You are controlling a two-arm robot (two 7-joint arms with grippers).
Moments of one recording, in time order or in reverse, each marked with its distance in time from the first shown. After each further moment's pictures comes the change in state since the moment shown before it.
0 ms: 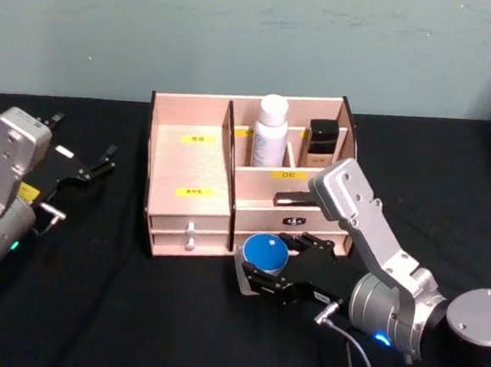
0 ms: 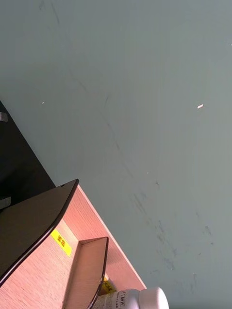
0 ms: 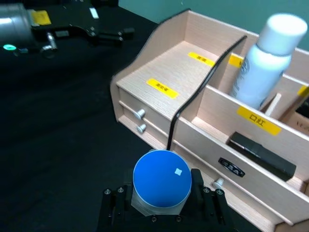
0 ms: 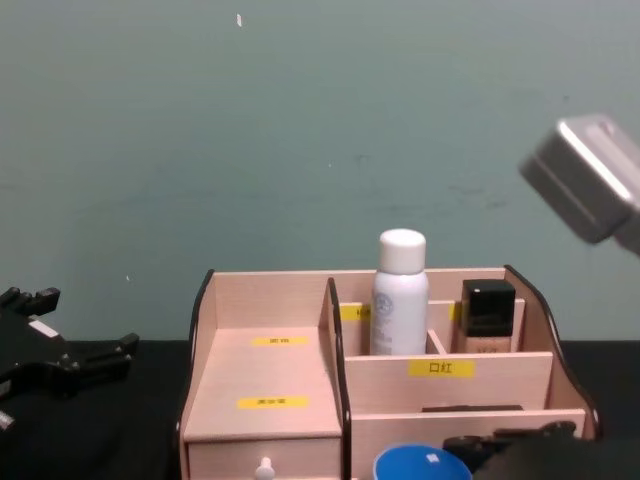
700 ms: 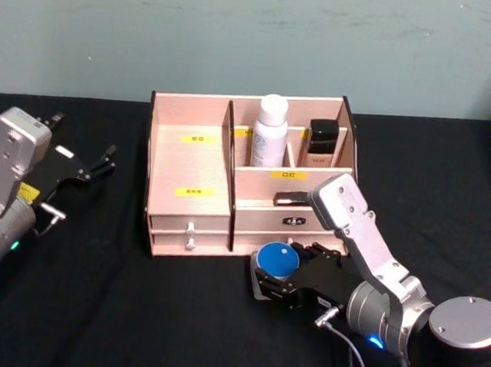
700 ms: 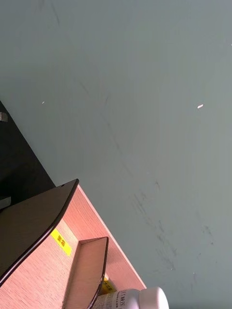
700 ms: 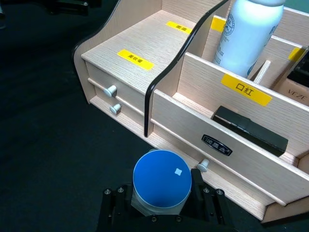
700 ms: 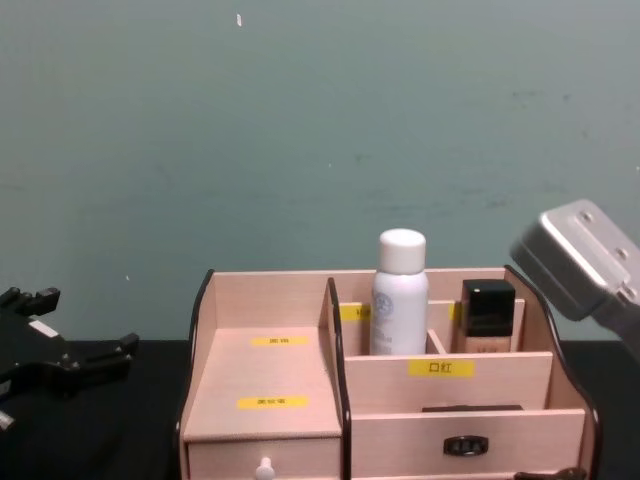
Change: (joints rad) left arm 0.000 0.000 0.000 0.000 0.000 0.000 0.000; right arm 0.019 -0.017 -0.012 0.111 -0.017 -0.033 -0.067
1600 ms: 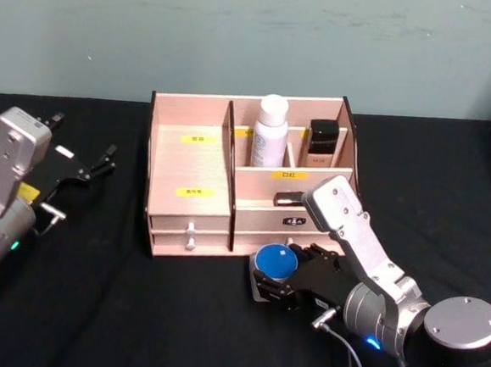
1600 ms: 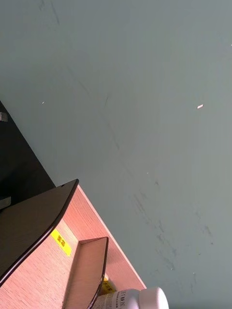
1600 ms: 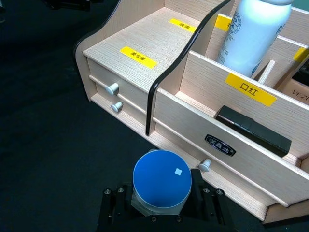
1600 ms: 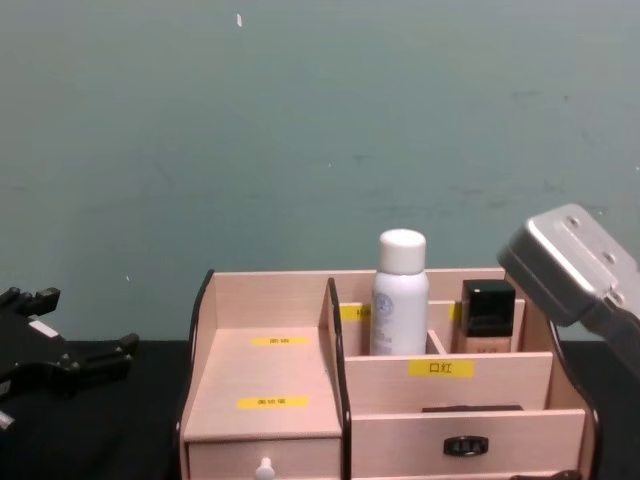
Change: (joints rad) left arm 0.000 0.000 0.000 0.000 0.000 0.000 0.000; right arm 0.009 0.010 -0.021 -0.001 -0.001 0.010 -0.015
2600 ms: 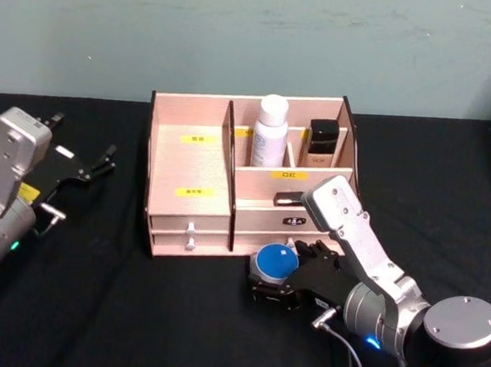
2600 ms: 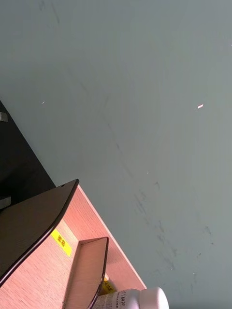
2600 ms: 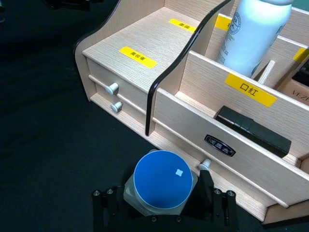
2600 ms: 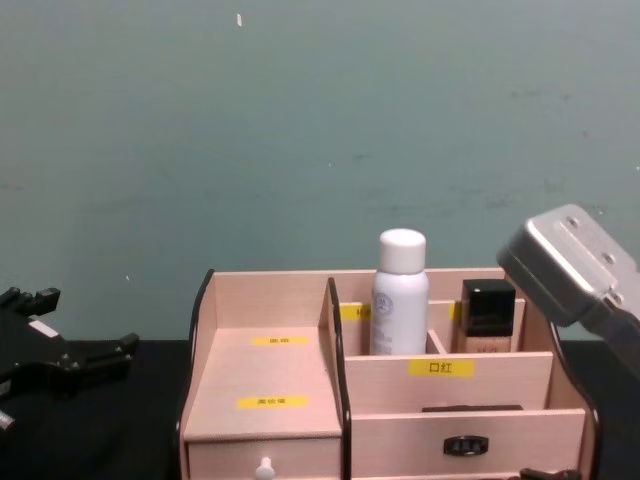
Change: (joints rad) left arm 0.000 0.000 0.000 0.000 0.000 0.000 0.000; right arm 0.001 -0.002 0.001 0.002 -0.004 -0.002 0.003
